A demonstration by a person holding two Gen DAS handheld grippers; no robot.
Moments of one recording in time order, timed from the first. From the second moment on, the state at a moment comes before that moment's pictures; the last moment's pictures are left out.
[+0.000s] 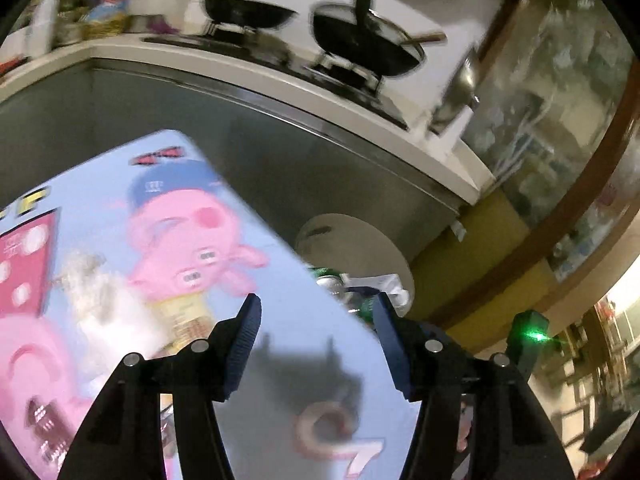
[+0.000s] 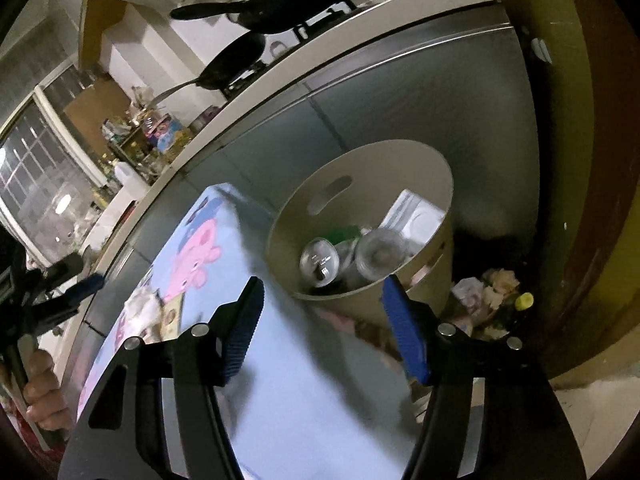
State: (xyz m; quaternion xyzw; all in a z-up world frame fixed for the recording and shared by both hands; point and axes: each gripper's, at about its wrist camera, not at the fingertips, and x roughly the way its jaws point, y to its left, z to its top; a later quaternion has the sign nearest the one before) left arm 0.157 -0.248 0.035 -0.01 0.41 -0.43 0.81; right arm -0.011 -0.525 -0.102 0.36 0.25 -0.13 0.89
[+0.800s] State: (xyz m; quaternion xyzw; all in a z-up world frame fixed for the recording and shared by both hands) left arm 0.100 -0.011 -0.034 -0.02 0.43 -0.17 0.89; right arm -0.001 -0.300 -0.107 0.25 0.38 0.04 0.89
